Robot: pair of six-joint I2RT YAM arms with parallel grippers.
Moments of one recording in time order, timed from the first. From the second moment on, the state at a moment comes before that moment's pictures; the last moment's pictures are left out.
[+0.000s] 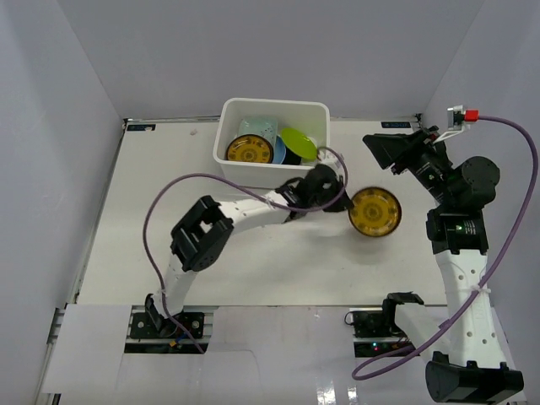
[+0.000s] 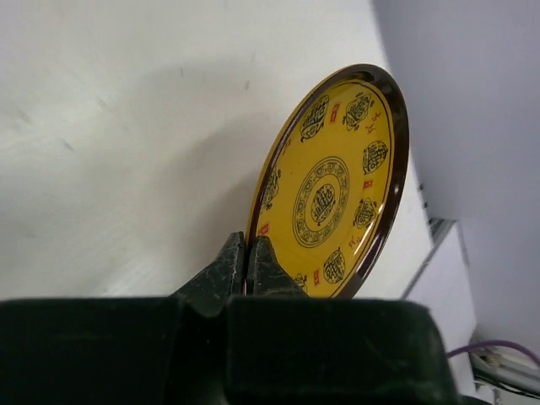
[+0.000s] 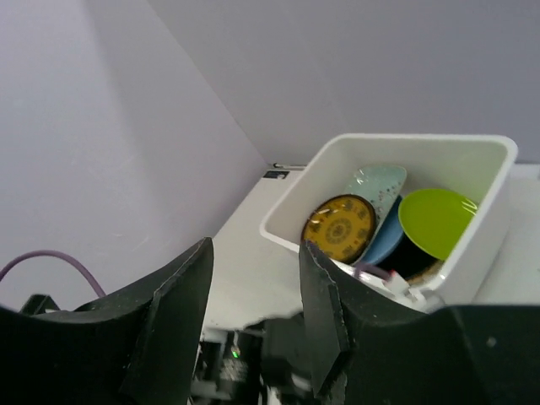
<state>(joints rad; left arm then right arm) -1.01 2.21 1.62 0.07 0.07 -0.80 0.02 0.85 1.05 0.02 -0.62 0.69</state>
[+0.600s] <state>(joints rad) -0.32 1.68 1.41 0.01 0.08 -0.73 0.05 0.89 0.98 0.14 -0.65 0.73</state>
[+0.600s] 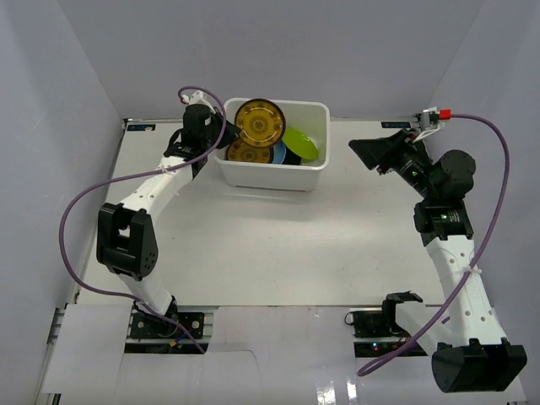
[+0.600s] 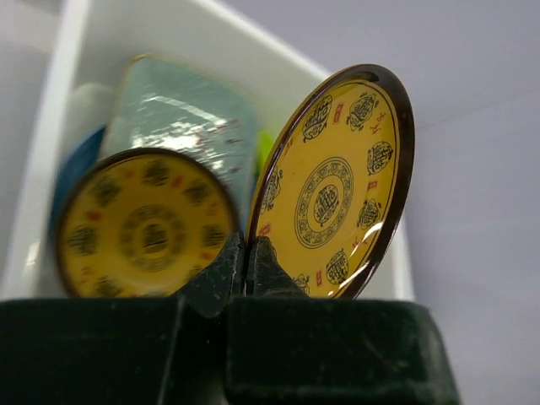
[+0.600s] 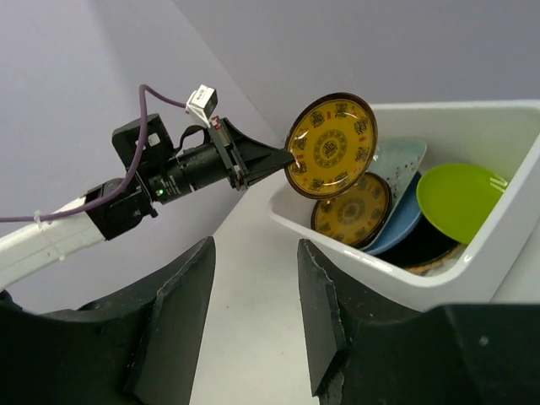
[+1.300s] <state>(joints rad) -0.31 1.75 1.48 -0.16 0.04 -0.59 0.42 1.10 1.01 -0.01 -0.37 0.51</state>
